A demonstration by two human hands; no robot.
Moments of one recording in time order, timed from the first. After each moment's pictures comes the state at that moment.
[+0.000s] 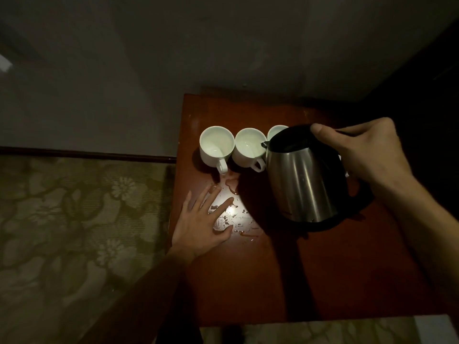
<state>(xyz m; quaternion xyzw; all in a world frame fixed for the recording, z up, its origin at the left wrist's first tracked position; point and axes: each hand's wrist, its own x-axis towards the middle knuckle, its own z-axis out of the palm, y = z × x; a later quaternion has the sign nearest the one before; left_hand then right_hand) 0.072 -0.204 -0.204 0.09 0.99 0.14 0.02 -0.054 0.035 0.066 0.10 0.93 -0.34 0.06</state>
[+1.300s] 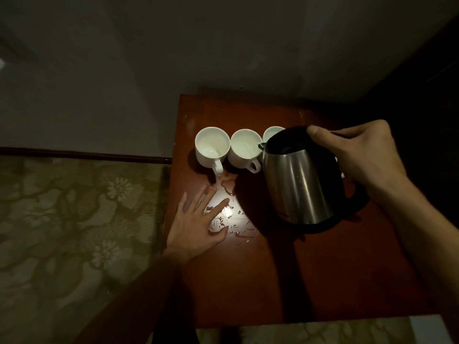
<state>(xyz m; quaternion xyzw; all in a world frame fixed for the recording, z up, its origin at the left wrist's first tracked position) 0.073 -0.204 -0.202 0.09 0.98 0.14 0.01 -0.053 0.037 0.068 0.11 0.93 -0.35 0.06</state>
